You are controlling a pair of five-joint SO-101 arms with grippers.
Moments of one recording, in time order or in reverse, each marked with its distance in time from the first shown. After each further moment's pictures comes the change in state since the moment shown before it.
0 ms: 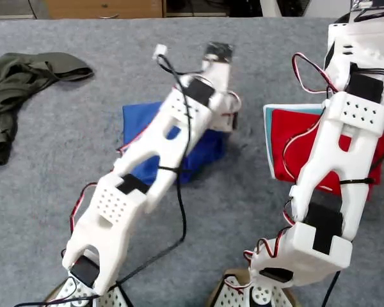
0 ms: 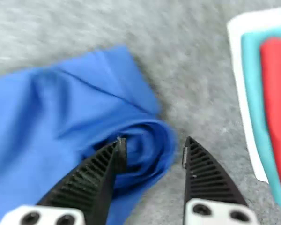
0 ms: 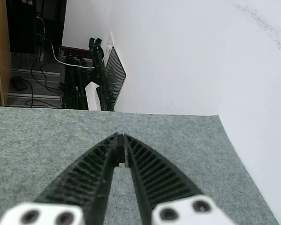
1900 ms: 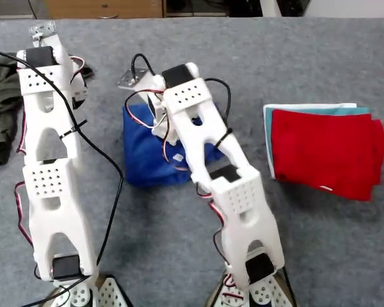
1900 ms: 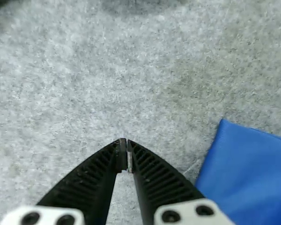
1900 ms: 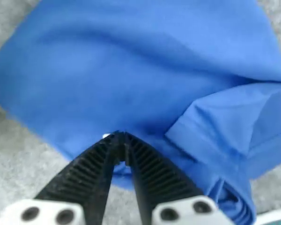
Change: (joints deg) left arm -41.1 9.1 -18.2 19.1 -8.2; right arm -46.6 41.8 -35.6 68.5 10.0
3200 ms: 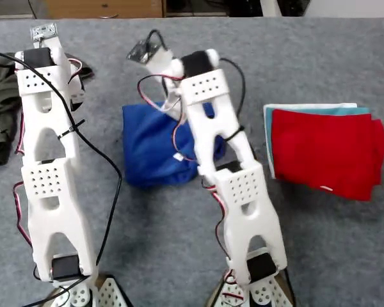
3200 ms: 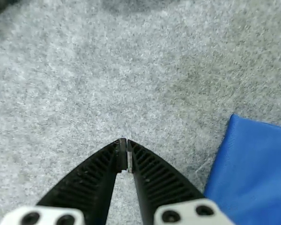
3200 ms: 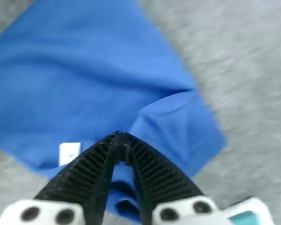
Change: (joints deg) left arm -0.6 0.9 0.2 -0.2 -4.0; right arm 3.9 2.9 -14.1 1.7 4.2
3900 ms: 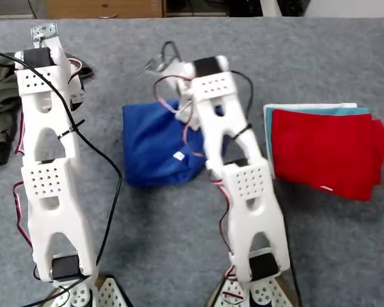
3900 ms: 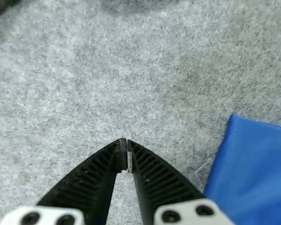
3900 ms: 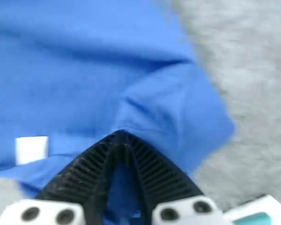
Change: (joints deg) left arm 0.0 0.0 -0.1 0.0 -0.1; right arm 7.2 6.2 1.1 -4.3 2.7
